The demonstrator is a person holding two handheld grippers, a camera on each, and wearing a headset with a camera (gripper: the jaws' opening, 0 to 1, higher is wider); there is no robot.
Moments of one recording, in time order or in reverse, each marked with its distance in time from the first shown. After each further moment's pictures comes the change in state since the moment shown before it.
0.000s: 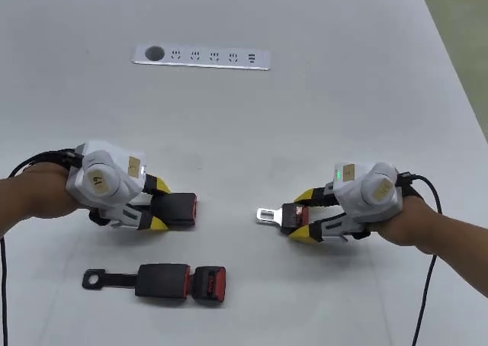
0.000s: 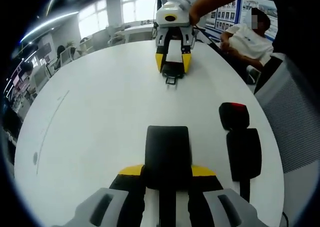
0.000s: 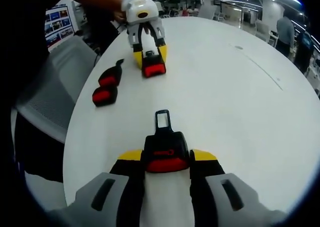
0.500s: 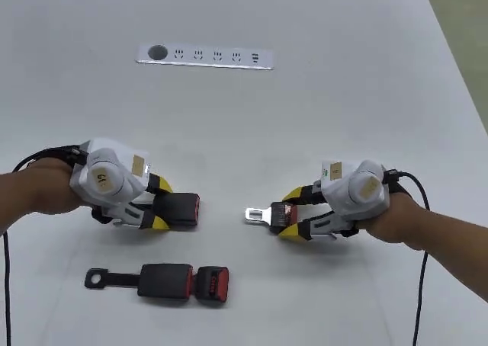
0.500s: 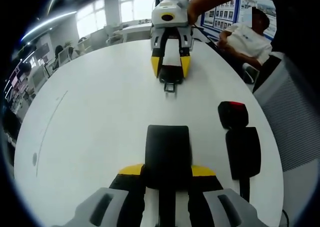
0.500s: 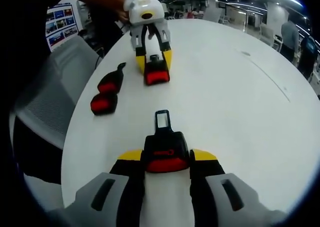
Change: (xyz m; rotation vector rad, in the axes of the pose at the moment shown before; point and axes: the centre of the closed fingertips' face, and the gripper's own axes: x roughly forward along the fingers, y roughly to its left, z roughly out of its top) left arm 0.000 -0.003 -0.001 0.007 0.006 -0.010; right arm 0.017 0.004 0.022 -0.038 -0.023 0.027
